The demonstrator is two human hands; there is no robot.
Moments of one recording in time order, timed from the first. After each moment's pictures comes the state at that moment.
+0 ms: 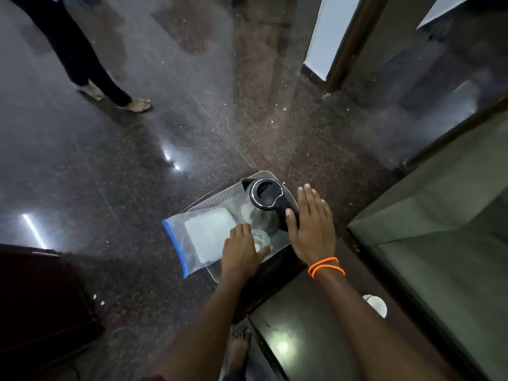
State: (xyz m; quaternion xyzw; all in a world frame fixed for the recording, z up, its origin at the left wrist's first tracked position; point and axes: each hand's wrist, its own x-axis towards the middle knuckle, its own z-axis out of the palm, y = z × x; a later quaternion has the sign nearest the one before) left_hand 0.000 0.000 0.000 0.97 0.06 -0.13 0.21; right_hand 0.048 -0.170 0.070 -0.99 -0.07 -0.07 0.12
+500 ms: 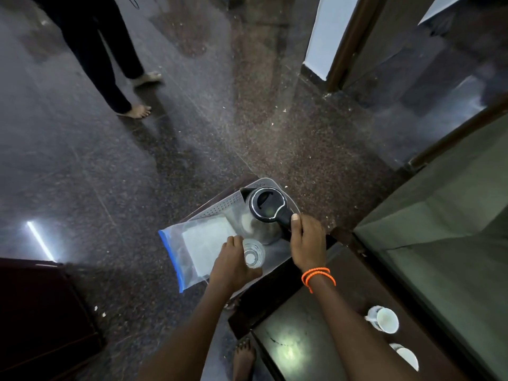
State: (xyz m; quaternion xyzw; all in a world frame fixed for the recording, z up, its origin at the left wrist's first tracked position) left_hand 0.007 0.032 -0.014 0.94 0.04 -0.16 0.28; right_hand 0.065 -0.163 0.023 -0.94 0.05 -0.04 0.34
